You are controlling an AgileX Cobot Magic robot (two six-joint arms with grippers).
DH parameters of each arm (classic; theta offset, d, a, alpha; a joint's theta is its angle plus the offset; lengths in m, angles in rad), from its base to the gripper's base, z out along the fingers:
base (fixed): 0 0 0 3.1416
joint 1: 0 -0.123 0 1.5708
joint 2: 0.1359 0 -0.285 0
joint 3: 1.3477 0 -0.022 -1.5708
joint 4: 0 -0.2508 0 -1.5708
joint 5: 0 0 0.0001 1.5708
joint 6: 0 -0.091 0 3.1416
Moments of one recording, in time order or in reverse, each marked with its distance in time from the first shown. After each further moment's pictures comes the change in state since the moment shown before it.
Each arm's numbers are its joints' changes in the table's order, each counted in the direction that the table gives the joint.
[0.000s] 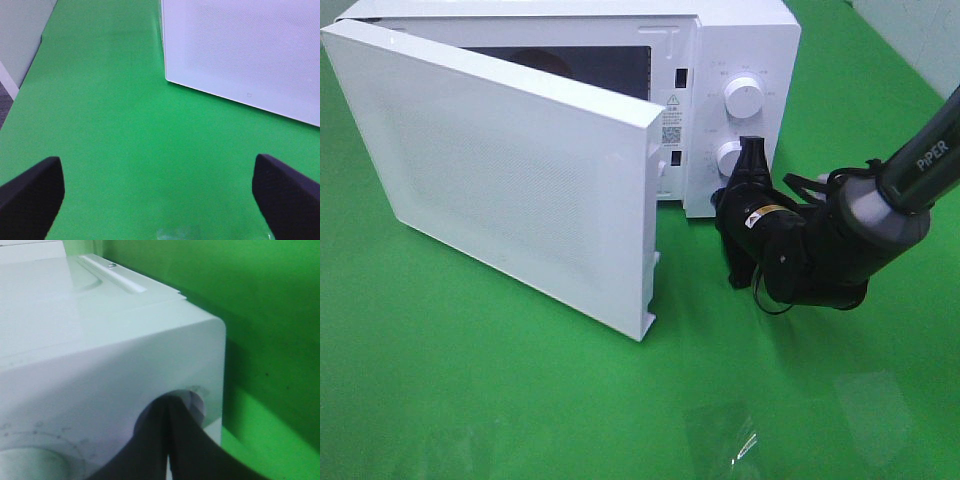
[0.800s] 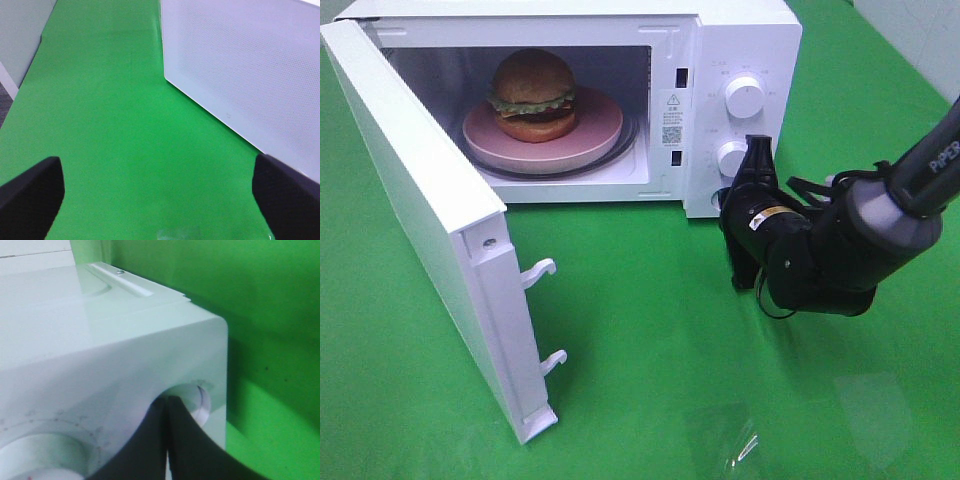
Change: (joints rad) left arm 0.000 0.000 0.000 0.000 0.000 0.000; right arm -0.031 -0.046 0.059 -0.030 0.027 -0.005
